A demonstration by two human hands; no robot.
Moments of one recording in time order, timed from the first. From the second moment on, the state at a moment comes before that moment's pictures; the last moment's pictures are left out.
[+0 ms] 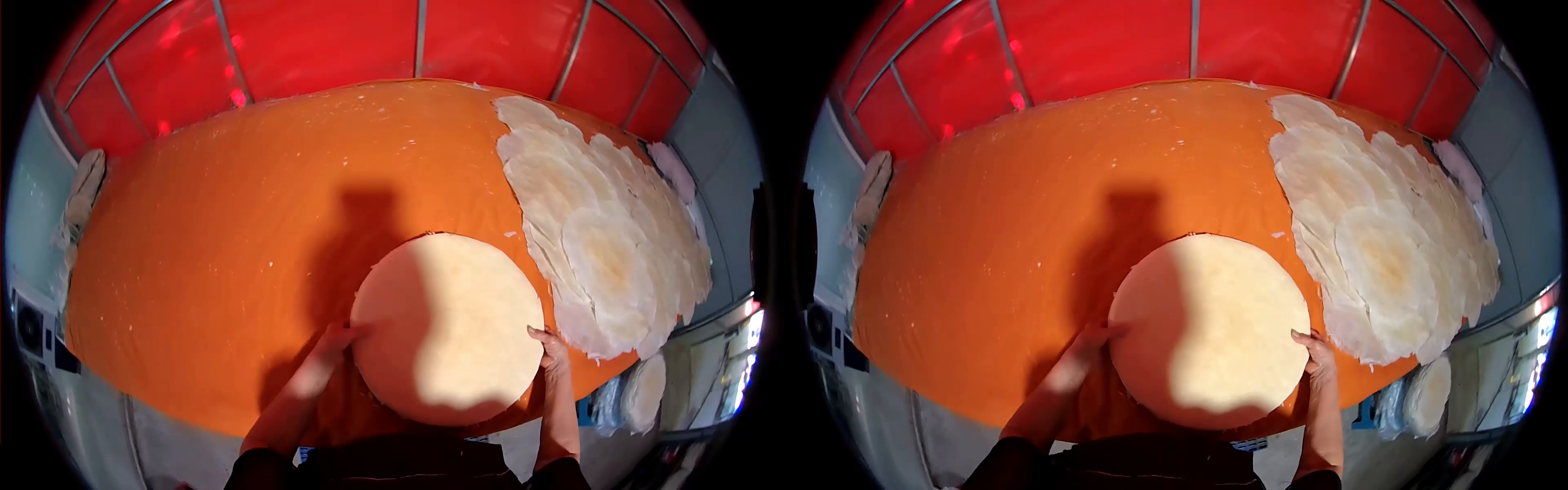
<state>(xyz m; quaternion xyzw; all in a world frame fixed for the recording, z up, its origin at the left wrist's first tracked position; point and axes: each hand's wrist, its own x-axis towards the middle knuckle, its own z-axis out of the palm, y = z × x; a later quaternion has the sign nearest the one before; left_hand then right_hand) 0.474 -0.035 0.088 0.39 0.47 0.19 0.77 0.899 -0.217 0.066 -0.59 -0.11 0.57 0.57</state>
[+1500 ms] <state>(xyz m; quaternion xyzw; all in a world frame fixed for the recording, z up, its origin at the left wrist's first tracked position) 0.459 0.033 0.118 0.45 0.31 -0.01 0.84 0.787 -0.266 0.113 -0.44 -0.02 0.47 0.77</state>
